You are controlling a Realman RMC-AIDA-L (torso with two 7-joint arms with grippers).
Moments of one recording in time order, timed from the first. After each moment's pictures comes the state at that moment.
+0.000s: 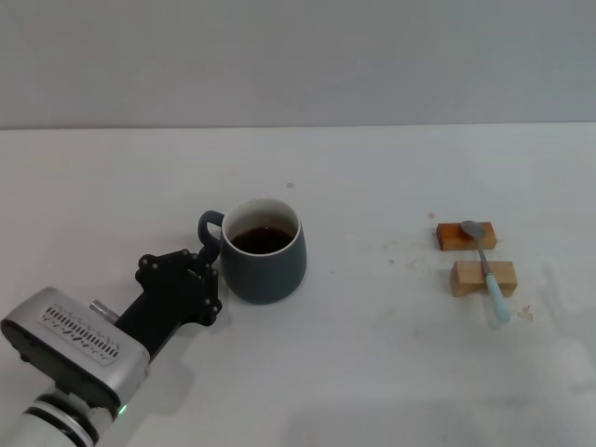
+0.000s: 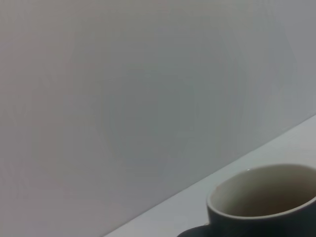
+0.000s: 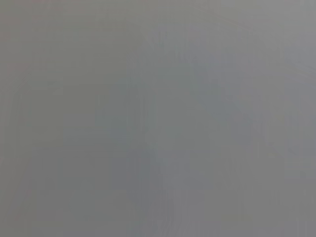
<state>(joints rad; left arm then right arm) -0.38 -2.08 -0.28 -0.35 2.03 1.07 0.28 0.10 2.09 0.62 0.40 -2.20 -1.57 -0.10</state>
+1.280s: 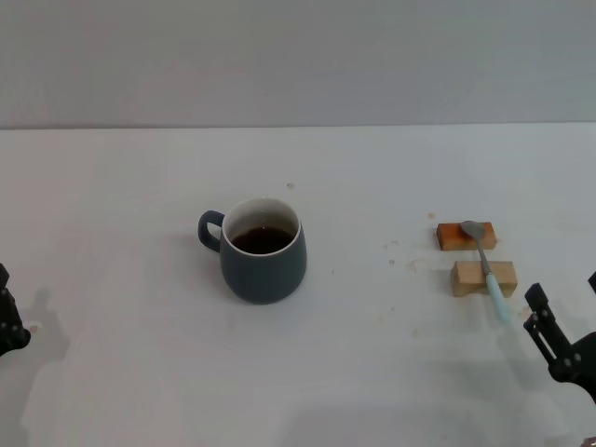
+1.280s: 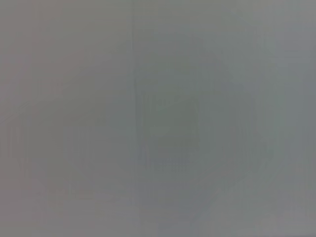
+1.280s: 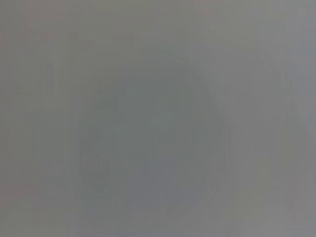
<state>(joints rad) -0.11 -2.07 -0.50 -0.23 2.03 1.41 -0.03 0.05 2.09 0.43 0.39 -2.19 -1.43 -0.04</state>
